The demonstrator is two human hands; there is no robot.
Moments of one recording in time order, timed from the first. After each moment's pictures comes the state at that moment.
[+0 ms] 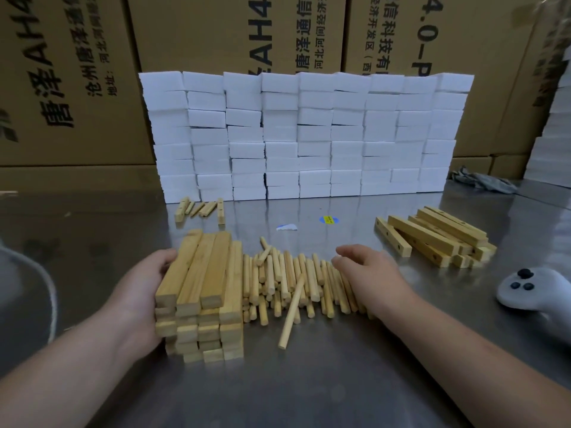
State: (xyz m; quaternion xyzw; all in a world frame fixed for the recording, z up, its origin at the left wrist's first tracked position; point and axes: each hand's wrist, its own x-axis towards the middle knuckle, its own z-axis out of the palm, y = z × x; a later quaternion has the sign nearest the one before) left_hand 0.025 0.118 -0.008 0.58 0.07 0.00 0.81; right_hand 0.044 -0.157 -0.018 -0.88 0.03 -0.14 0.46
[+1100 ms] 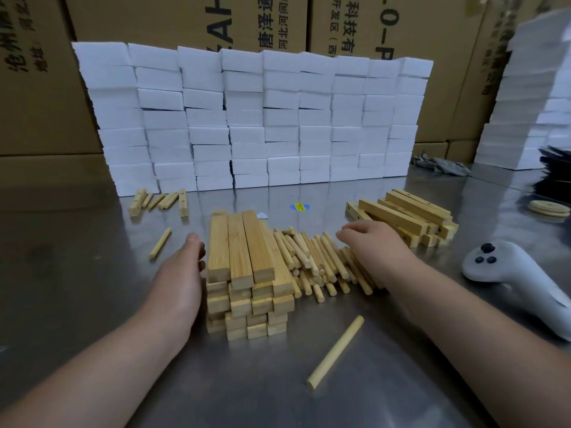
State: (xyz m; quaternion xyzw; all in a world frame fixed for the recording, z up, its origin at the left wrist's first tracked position) left_hand 0.048 0.053 -0.020 0.71 0.04 0.07 0.70; right_hand 0.061 -0.196 -0.012 -0.87 0.10 -0.17 0.46
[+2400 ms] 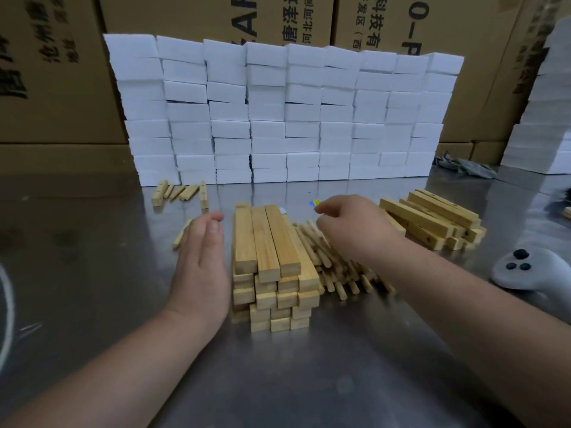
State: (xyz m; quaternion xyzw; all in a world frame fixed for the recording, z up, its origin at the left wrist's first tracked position) left_hand 0.037 0.054 -0.024 0.77 -0.10 0.27 0.57; right_hand 0.062 -0.139 0.025 -0.93 -0.03 -0.16 0.33
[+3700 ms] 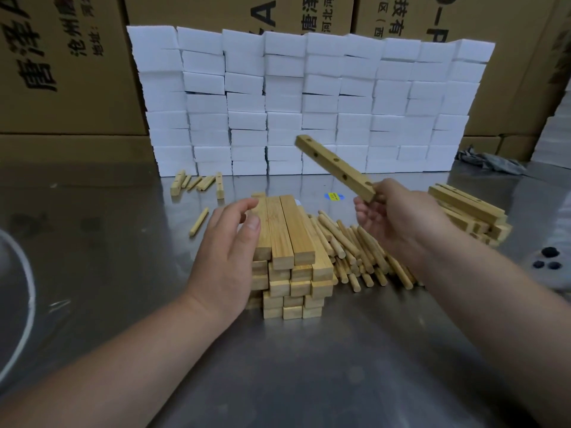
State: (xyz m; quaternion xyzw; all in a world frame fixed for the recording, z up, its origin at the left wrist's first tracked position) left_hand 0.028 0.051 -0.017 0.79 -0.17 0.25 0.53; right_hand 0.057 -0.147 0.033 -0.57 0.13 -0.13 0.80
